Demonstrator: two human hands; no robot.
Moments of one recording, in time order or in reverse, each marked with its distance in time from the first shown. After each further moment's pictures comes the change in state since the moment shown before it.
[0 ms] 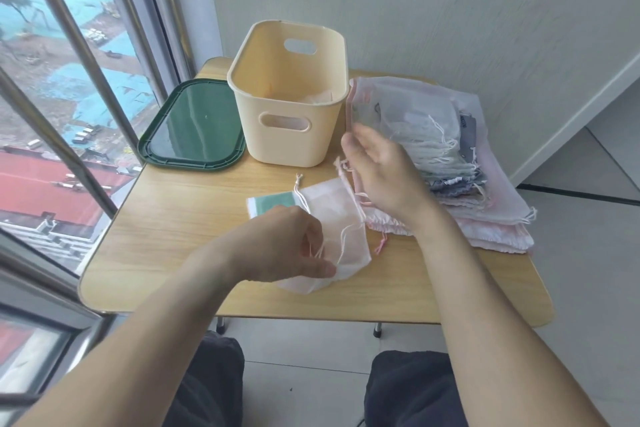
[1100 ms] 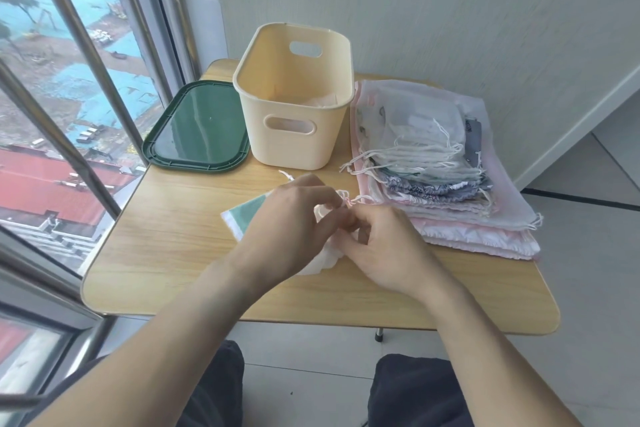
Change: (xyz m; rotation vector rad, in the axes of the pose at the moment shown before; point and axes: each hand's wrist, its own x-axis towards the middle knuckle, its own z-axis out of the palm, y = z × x) left_hand 0.011 0.008 0.013 -0.162 0.628 0.178; right_hand -0.060 0.018 0.018 -0.260 -0.127 -0.024
